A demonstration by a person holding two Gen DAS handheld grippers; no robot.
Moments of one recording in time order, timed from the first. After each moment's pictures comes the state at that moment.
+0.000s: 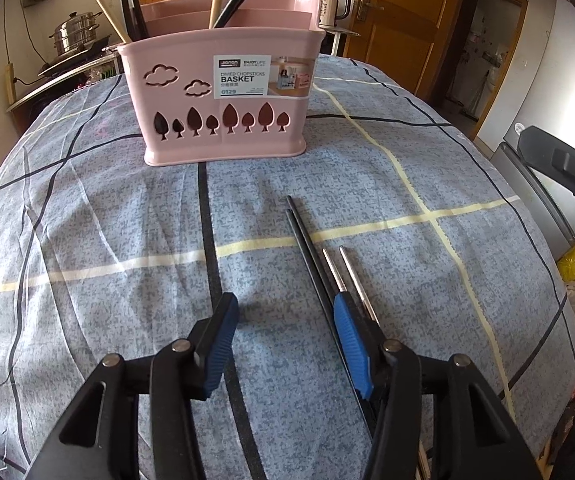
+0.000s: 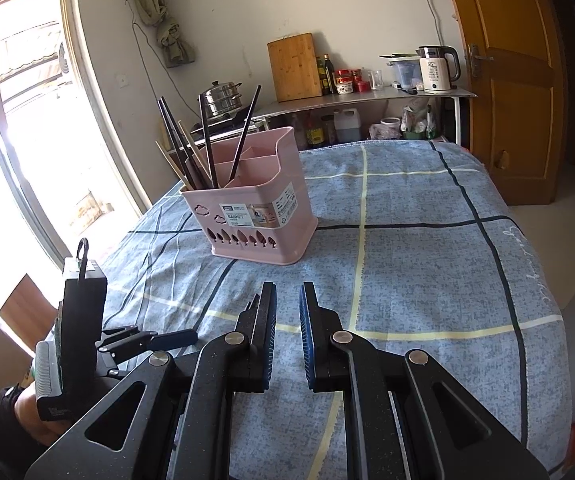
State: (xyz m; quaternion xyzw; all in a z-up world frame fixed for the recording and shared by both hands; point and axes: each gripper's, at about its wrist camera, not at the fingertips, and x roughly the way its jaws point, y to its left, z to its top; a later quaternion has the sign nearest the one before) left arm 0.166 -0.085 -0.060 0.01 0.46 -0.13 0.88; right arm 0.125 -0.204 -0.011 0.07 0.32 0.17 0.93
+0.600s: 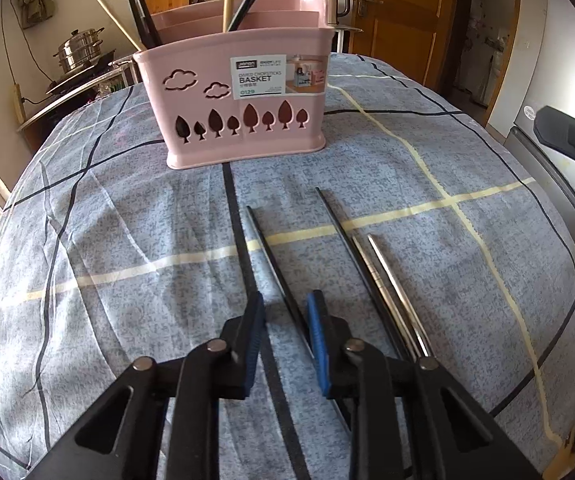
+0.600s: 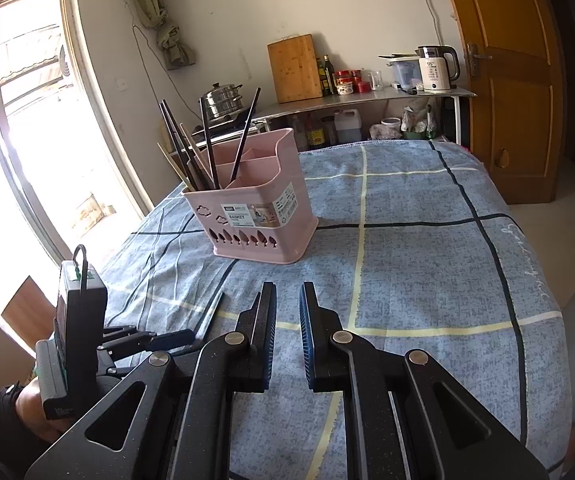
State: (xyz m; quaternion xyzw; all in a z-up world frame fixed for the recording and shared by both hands) left arm 0.162 -0.072 -0.060 0.06 0.45 -0.11 0.88; right arm 0.122 -0.205 -0.011 0.08 0.32 0.18 0.93
